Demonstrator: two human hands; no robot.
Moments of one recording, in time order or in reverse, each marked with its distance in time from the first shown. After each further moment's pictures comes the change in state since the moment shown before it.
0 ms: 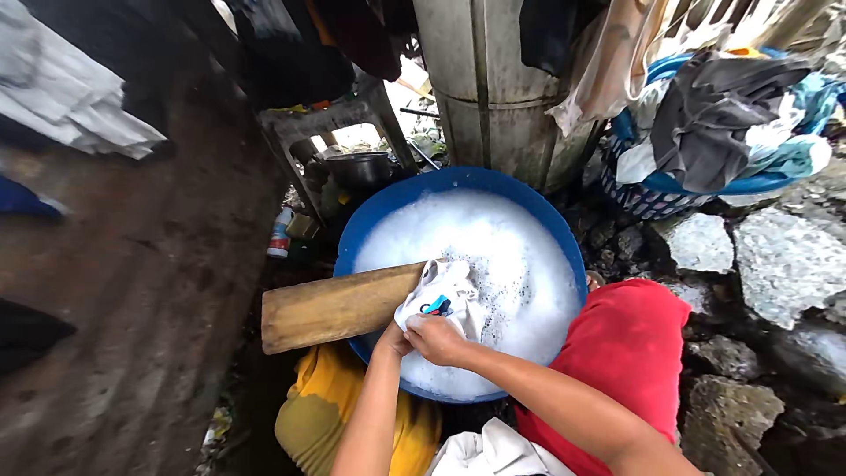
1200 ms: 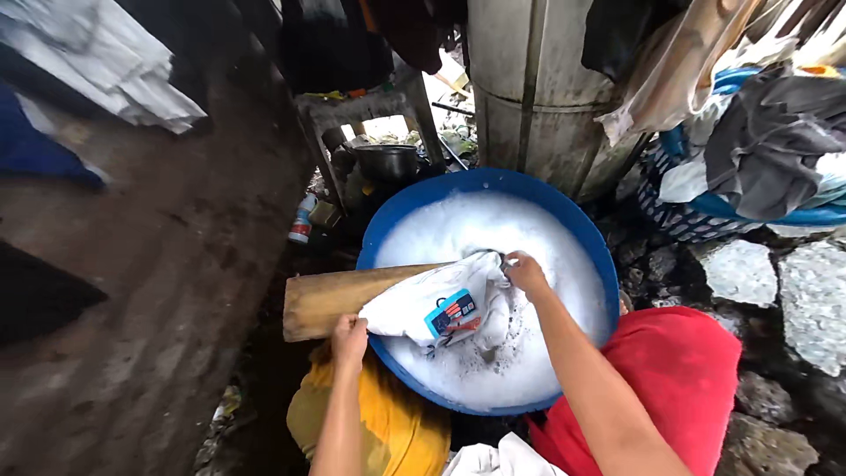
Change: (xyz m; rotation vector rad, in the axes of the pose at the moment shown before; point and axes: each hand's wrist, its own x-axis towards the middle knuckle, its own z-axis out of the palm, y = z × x) left_hand -0.013 0.040 -0.087 0.688 0.632 0.232; right_hand 0.035 0.142 -0.100 0.212 0.480 0.586
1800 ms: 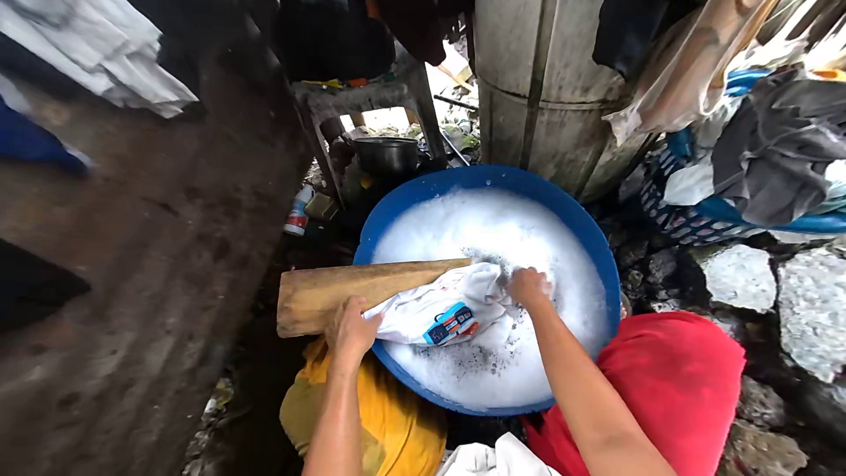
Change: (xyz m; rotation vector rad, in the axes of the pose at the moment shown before) left_hand -0.002 0.033 -0.007 0.616 -0.177 0.082; right_hand -0.024 -0.010 0.008 -0.531 -0.052 0.217
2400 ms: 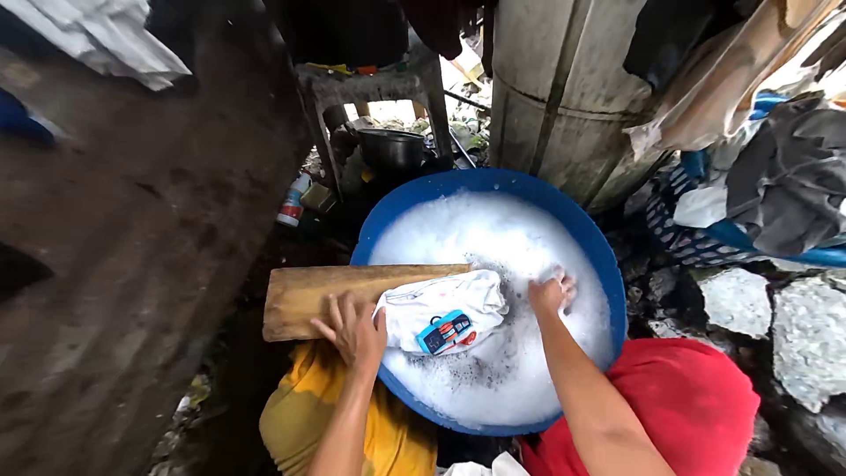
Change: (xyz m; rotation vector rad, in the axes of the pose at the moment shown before) left_hand 0.027 -0.023 0.072 0.105 0.521 0.277; right_hand 0.040 0.026 0.014 0.409 0.348 0.234
